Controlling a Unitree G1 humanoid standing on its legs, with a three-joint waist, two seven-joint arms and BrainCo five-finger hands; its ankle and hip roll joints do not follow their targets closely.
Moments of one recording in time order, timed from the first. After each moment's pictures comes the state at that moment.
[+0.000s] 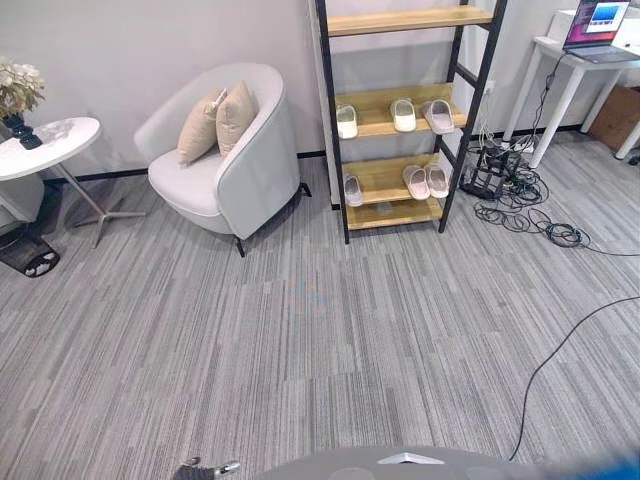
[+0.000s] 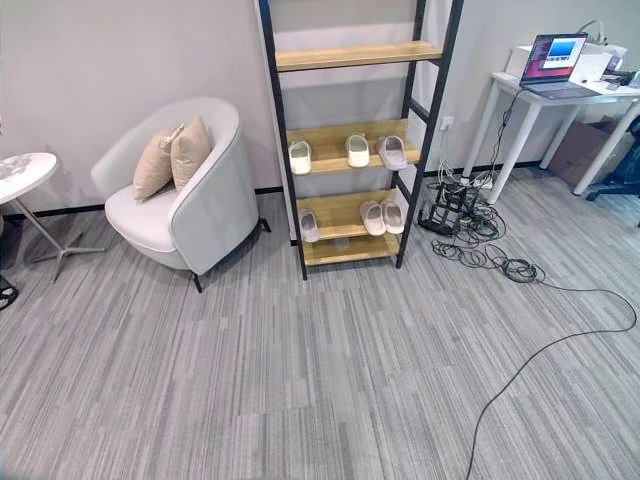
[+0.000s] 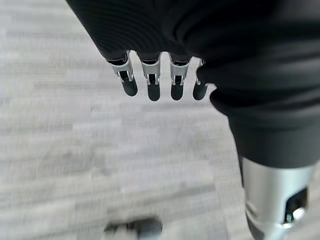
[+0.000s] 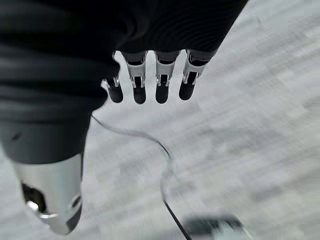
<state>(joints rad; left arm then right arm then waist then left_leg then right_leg) 0.10 0.27 -0.05 1.33 -0.05 -0.09 0.05 0.13 -0.34 -0.07 1.34 0.26 -0.06 -0.05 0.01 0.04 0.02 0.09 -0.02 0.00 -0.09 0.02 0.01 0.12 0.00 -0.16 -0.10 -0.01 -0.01</state>
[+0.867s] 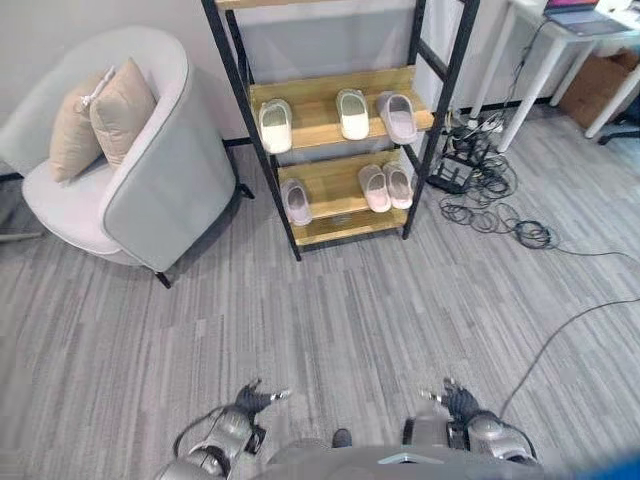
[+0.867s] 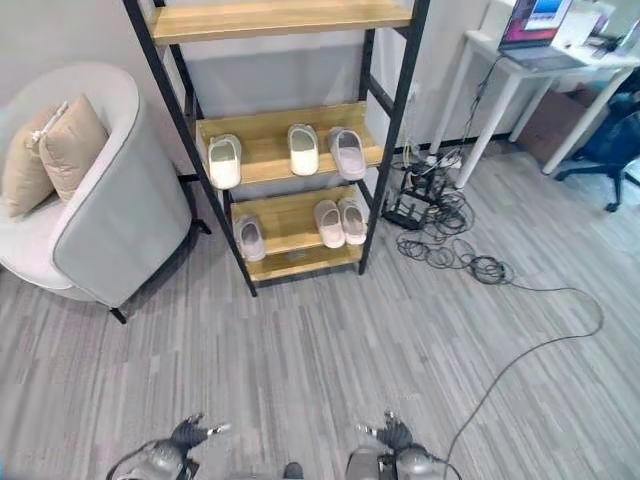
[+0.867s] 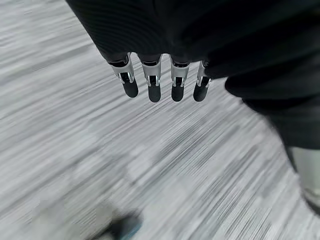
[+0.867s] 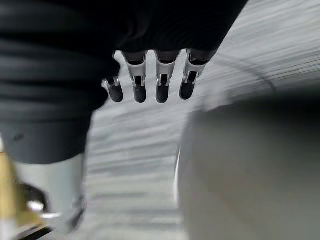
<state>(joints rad) -0.15 0.23 -0.31 1.25 0.06 -0.07 0.16 -0.06 -0.18 0.27 1.06 0.21 -0.07 -0.10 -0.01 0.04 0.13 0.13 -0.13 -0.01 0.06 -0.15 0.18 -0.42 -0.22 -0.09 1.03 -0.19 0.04</state>
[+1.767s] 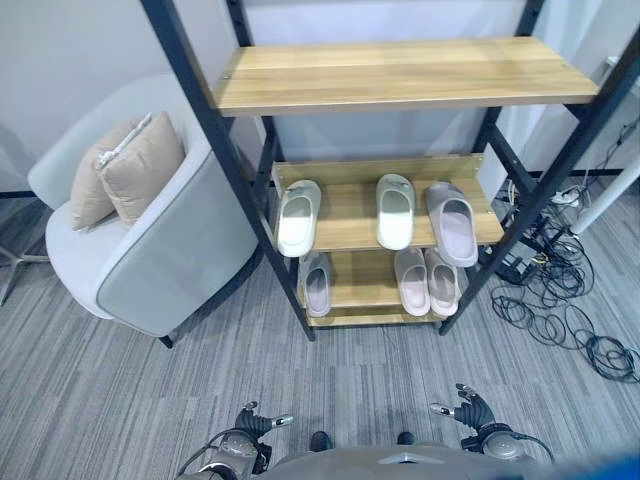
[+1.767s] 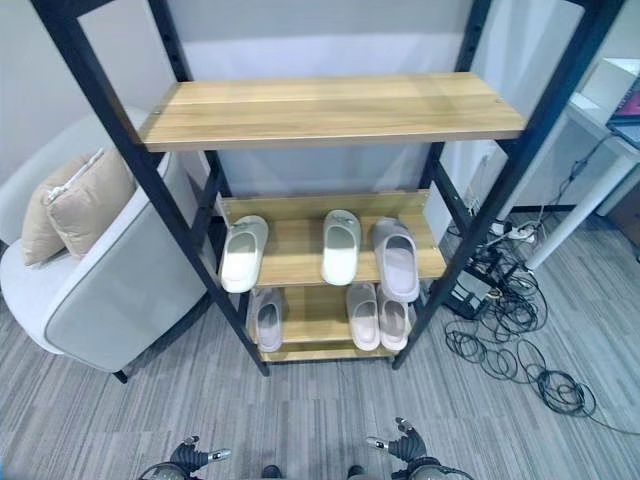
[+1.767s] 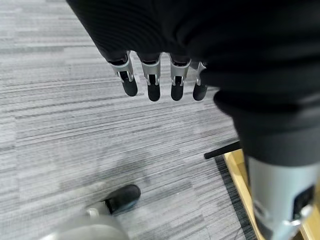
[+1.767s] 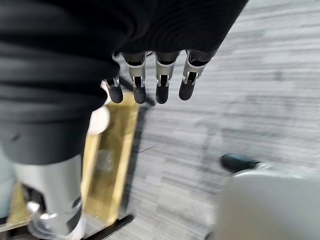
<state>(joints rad) -0.02 0.23 -0.23 1.27 -0.01 -0.09 0.19 0.08 -0.30 0.20 0.94 0.12 -0.12 -0.08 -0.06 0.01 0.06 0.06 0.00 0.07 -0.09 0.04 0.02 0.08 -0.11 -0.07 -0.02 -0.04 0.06</state>
